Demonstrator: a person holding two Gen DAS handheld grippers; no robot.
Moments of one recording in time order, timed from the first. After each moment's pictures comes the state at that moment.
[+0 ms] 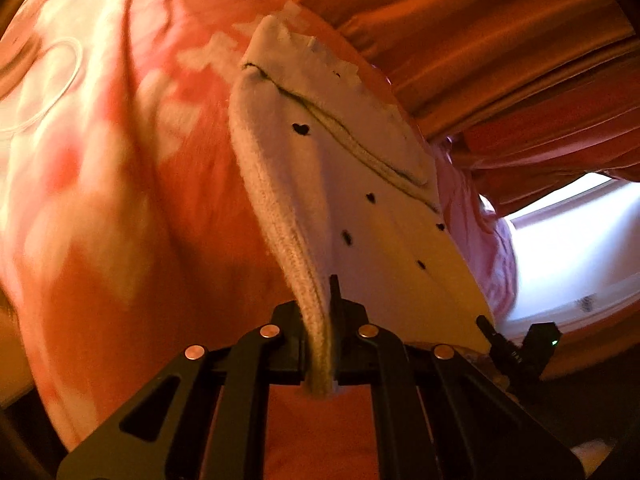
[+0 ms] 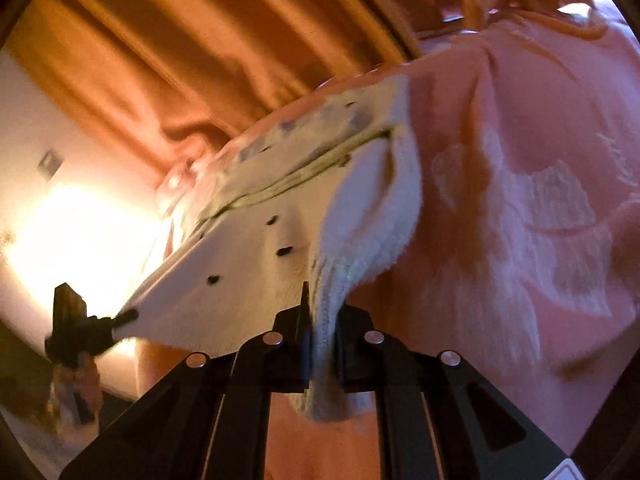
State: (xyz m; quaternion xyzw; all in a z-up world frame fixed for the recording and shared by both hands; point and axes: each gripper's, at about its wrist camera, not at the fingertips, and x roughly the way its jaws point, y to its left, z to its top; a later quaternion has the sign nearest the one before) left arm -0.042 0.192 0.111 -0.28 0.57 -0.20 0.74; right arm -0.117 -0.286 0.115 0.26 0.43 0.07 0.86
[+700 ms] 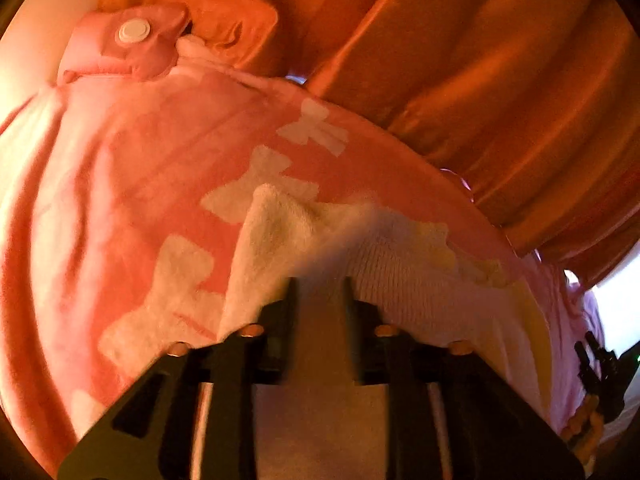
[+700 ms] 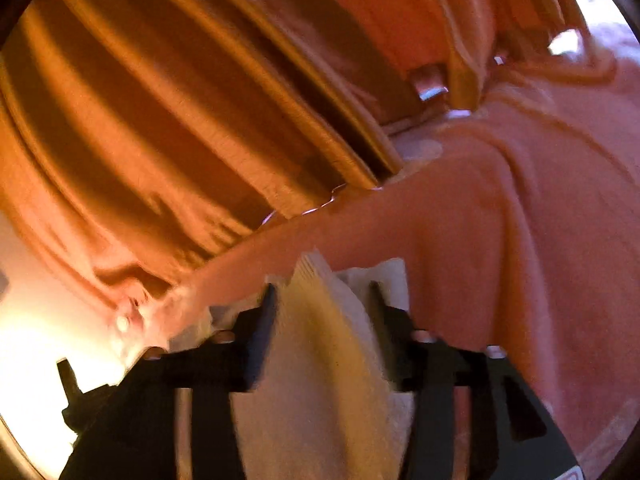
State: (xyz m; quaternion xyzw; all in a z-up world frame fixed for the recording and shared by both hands) left arm 0.238 0.135 0.033 -0.17 0.46 -0.10 0.86; right arm 0.127 -0.368 0.083 0.28 0.29 -0.04 0.91
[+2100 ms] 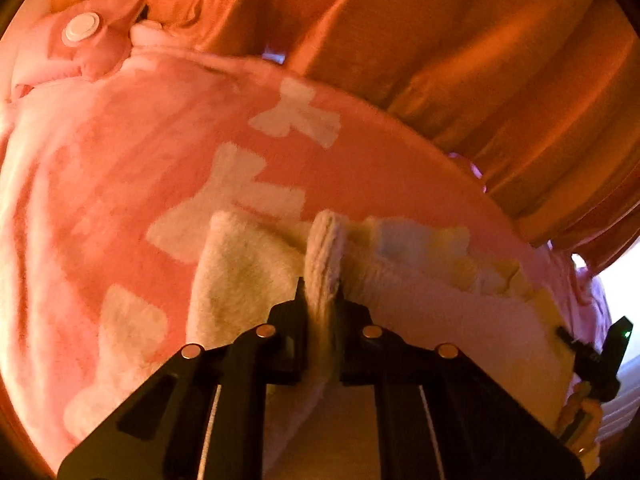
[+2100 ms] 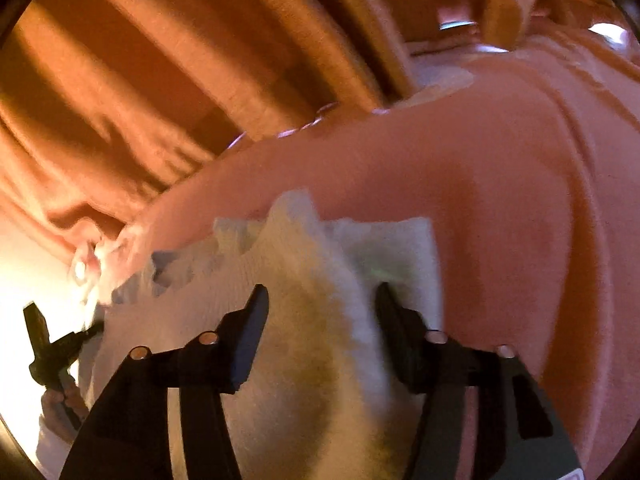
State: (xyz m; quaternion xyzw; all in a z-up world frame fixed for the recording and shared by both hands) left arm 0.299 0.108 0.004 -0.15 0.49 -0.12 0.85; right arm 0.196 -0.360 0.021 0.24 0.44 -0.01 0.86
